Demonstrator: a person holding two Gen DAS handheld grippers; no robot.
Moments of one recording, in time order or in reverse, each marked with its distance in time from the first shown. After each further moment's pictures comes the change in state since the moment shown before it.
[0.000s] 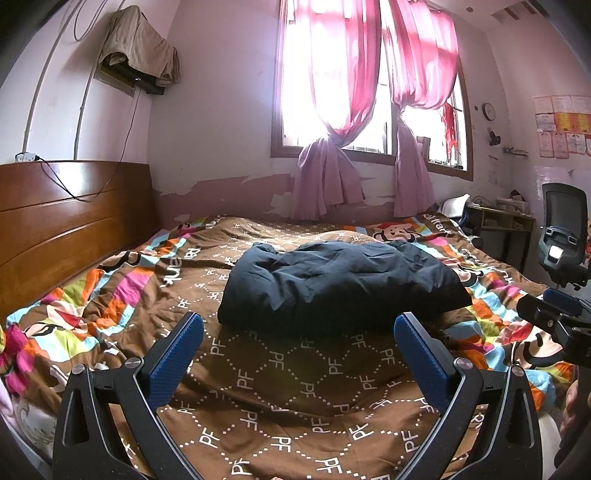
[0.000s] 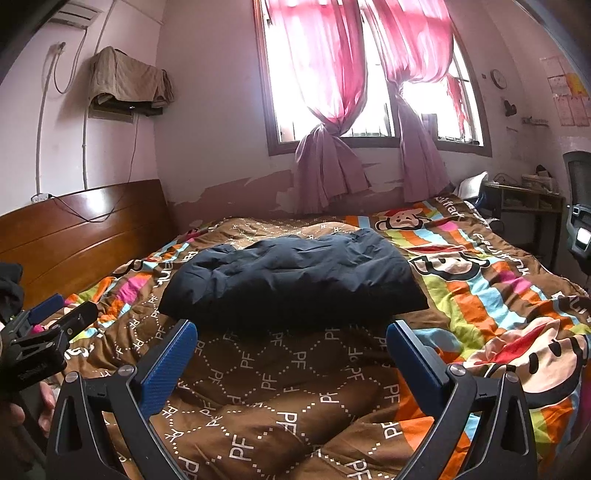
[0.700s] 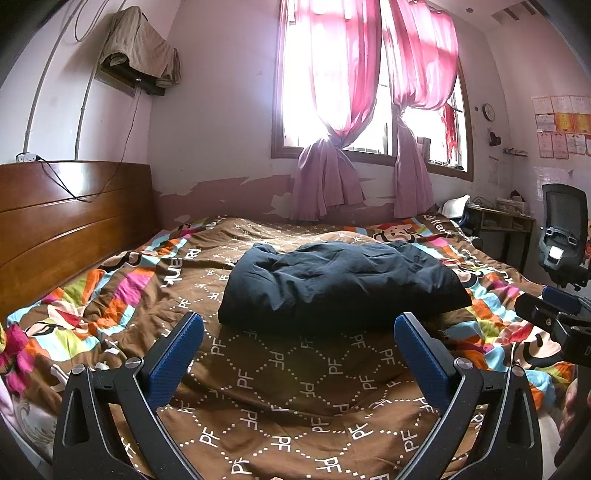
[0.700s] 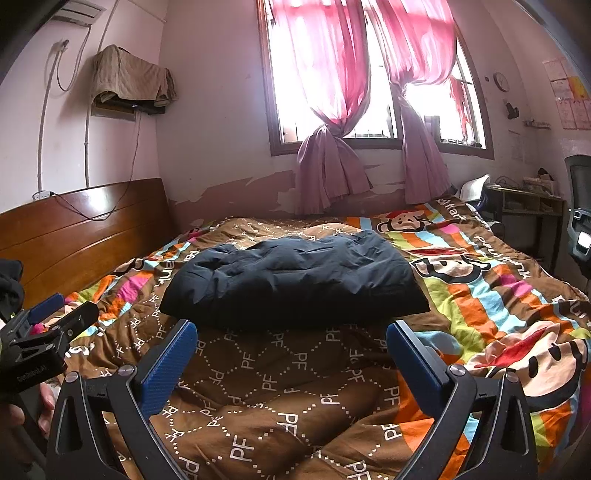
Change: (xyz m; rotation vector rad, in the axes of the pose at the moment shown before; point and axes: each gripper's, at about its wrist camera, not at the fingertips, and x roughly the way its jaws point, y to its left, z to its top) left arm 0.000 0.000 -0.001 -0.002 -0.002 -0.001; right arm 0.000 0.001 0.000 -0.004 0.000 0.006
